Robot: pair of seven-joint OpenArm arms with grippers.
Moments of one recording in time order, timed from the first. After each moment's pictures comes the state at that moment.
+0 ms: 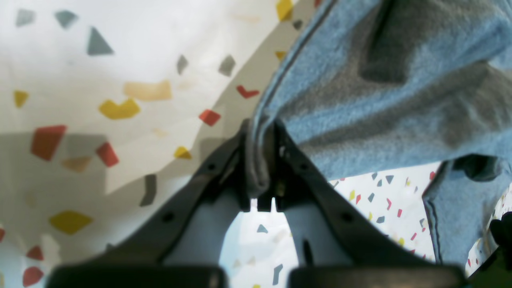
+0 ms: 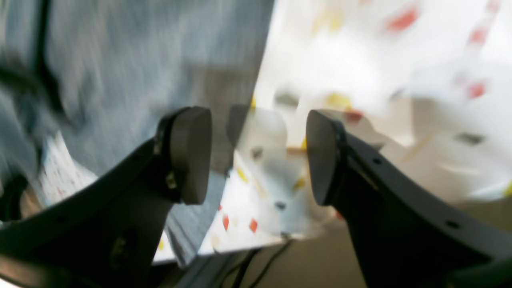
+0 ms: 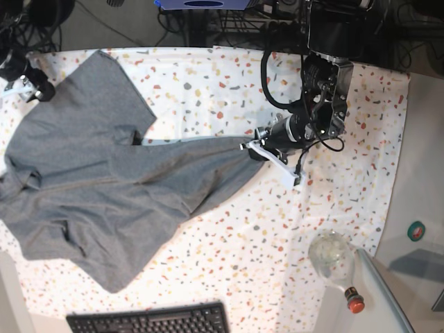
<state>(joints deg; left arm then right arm) -1.0 -6.1 1.9 67.5 -31.6 -6.2 37.8 -16.3 11.3 39.5 73.0 43.7 16.3 -55.8</state>
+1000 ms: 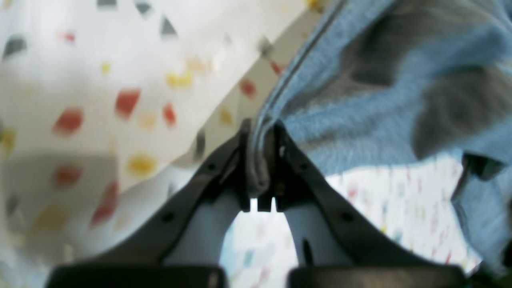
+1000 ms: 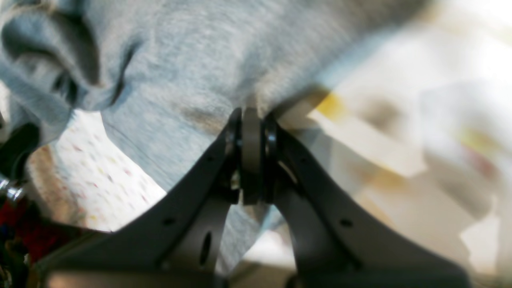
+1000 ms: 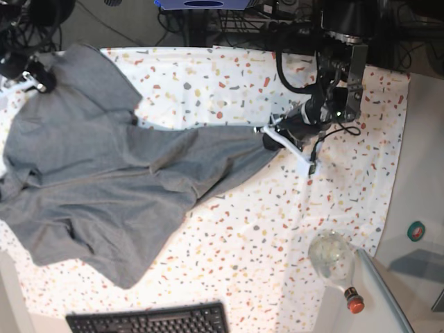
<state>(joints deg) 7.2 -10.9 1.4 79.4 -31.8 -6.0 38.4 -16.5 11.9 45.0 70.1 44.3 27.2 -61.9</state>
